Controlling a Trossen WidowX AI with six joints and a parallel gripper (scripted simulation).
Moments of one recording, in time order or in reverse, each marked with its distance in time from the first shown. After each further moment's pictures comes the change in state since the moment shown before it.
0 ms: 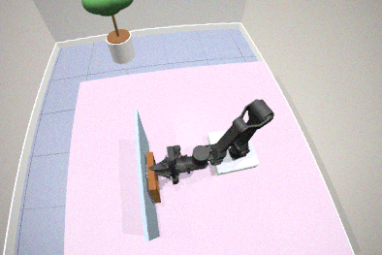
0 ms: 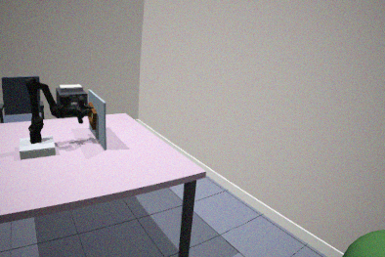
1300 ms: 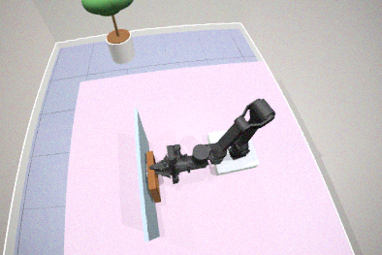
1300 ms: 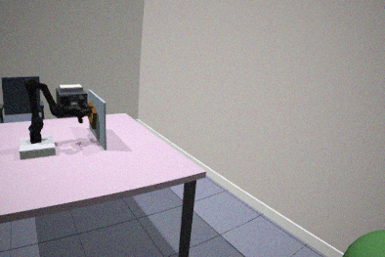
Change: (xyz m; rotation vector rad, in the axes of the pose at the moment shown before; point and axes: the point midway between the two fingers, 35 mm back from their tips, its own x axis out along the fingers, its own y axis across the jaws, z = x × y) arm 0.000 0.005 0.001 0.001 0.001 -0.001
